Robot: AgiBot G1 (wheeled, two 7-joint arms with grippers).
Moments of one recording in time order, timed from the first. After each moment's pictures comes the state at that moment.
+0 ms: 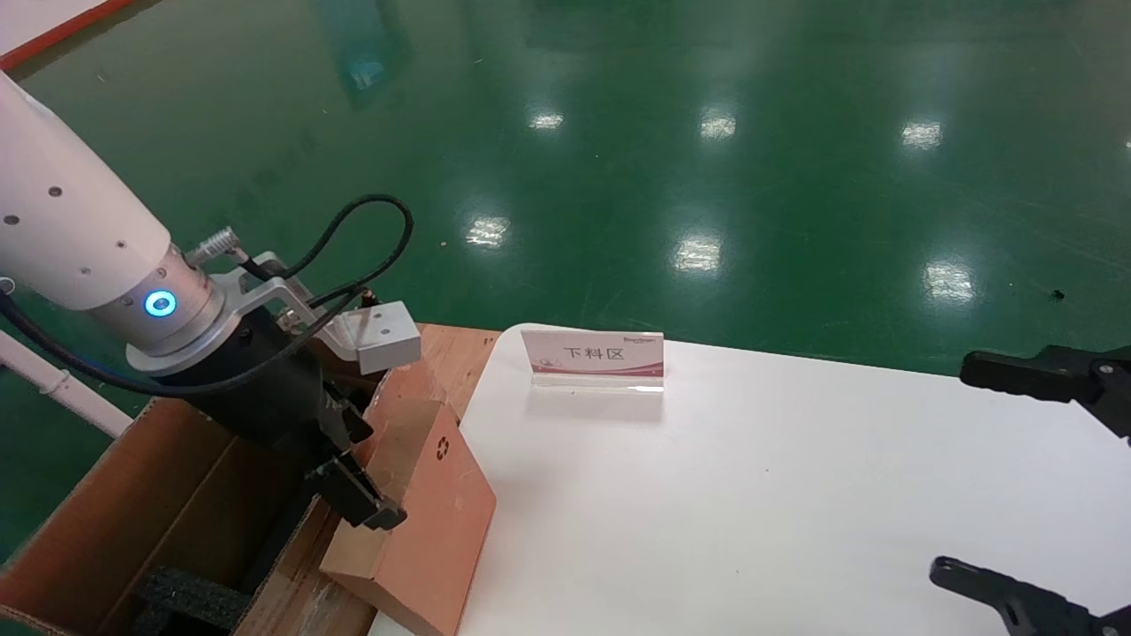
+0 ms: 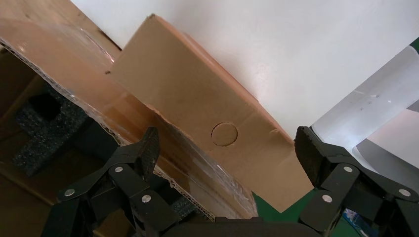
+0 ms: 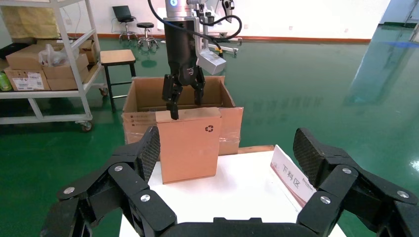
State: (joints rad) left arm -2.26 0.63 1.73 -1.36 1.35 1.52 -1.22; right arm 1.08 -0.61 -0.29 1.28 -0.73 -1.49 0.18
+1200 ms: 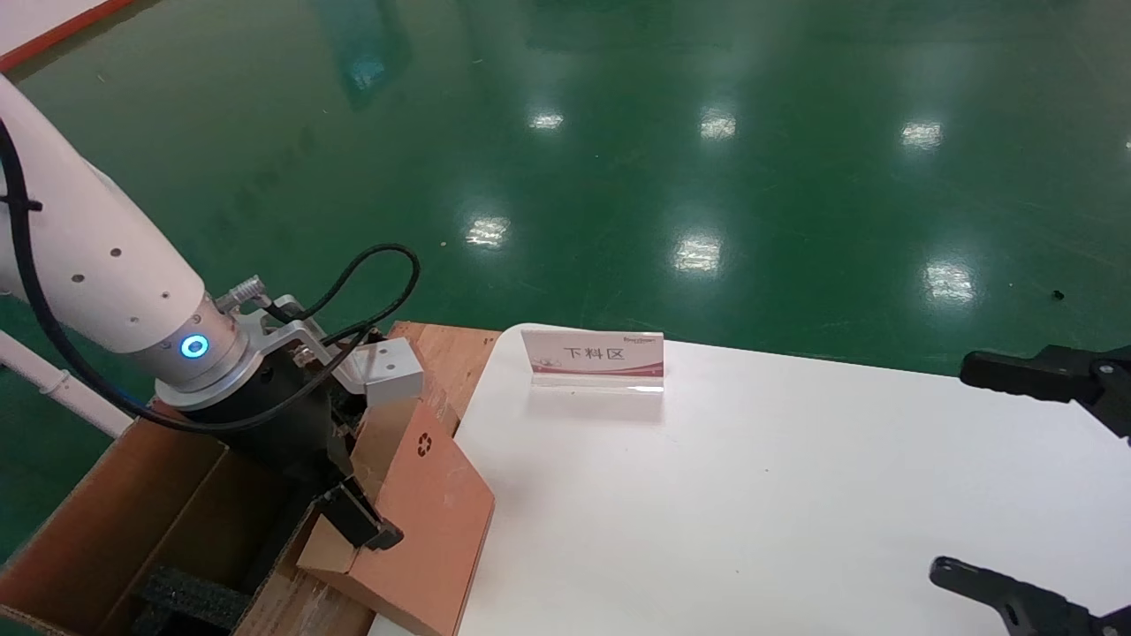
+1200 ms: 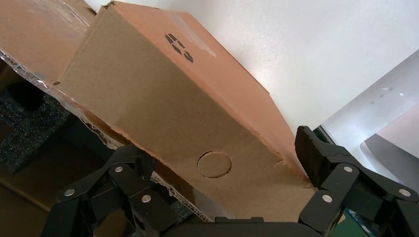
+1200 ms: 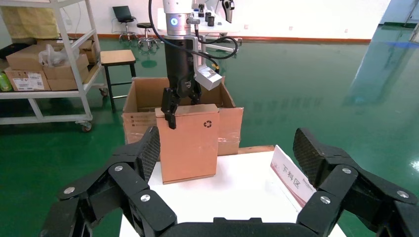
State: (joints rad) left arm -2.19 0.62 1.79 -1.36 1.39 1.45 -1.22; right arm 1.08 -0.61 -0.29 1.28 -0.73 -1.49 0.18
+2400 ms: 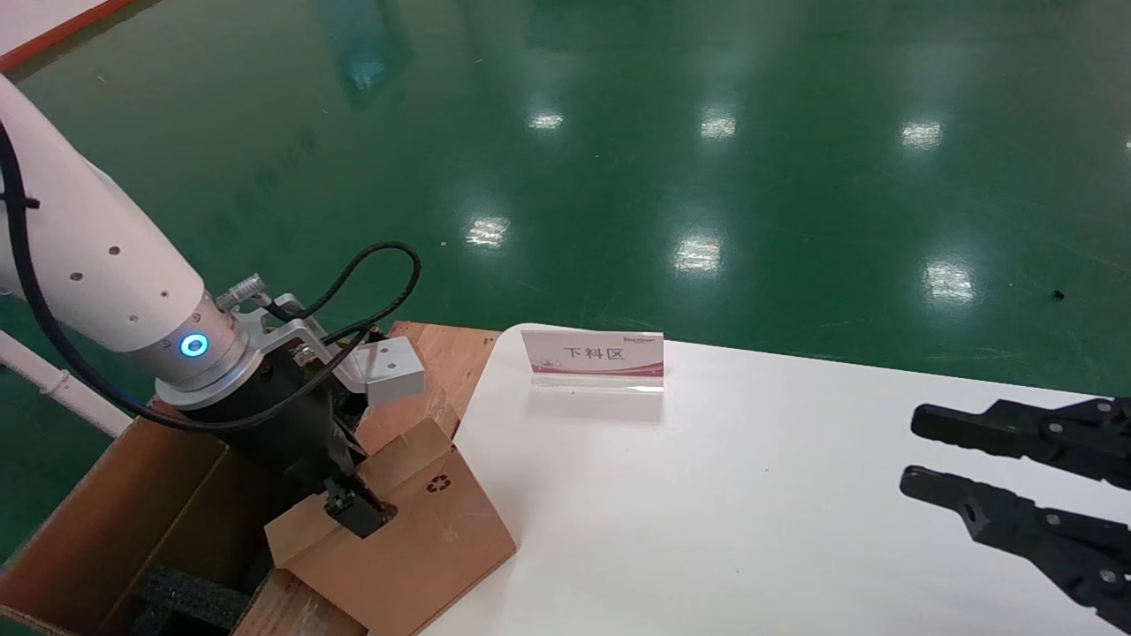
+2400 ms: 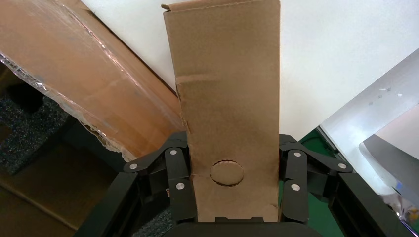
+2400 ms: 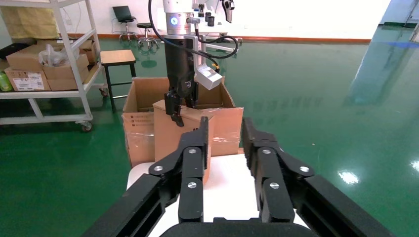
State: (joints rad) left arm -2.22 0.62 1.76 -1.34 1.37 1.45 -1.21; right arm 1.08 -0.61 -0.29 1.28 -0.73 -1.49 0.18
